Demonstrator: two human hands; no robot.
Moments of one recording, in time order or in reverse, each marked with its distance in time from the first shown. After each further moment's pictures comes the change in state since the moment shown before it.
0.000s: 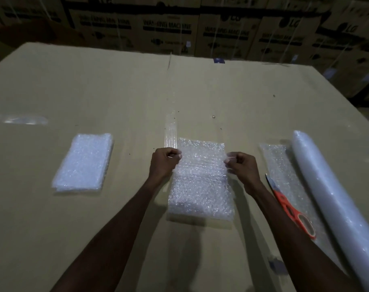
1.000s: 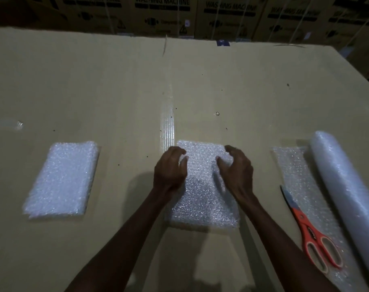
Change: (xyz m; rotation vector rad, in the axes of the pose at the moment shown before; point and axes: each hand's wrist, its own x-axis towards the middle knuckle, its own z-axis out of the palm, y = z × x) left_hand 0.042 -0.027 0.042 0.493 0.140 0.500; right_hand 0.026 -0.011 0.052 -0.531 0.161 -0.194
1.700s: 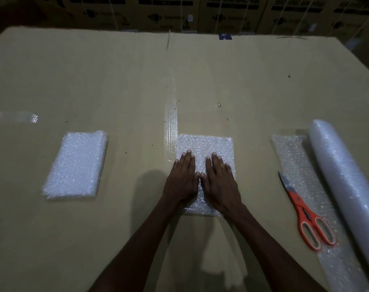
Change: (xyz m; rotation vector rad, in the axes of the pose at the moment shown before) left_hand -0.069 0.009 0.014 0.317 -0.430 0.106; right_hand -0.066 0.043 0.045 -0.459 -0.310 -0.323
